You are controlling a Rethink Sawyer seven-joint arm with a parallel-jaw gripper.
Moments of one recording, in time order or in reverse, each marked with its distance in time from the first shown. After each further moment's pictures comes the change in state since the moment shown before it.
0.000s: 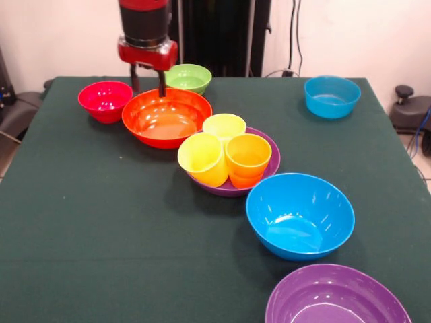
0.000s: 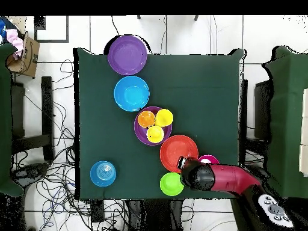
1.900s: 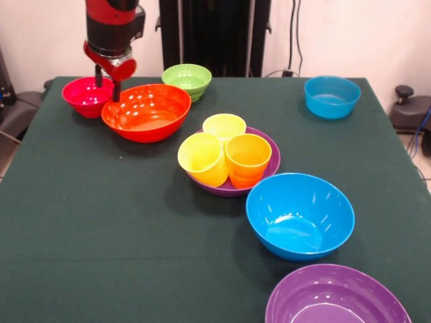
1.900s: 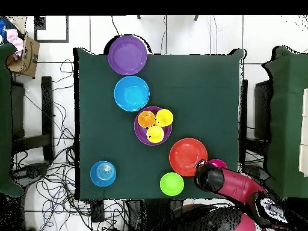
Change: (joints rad) arm 0.146 0.174 -0.346 -0.127 0.185 -0.121 0.214
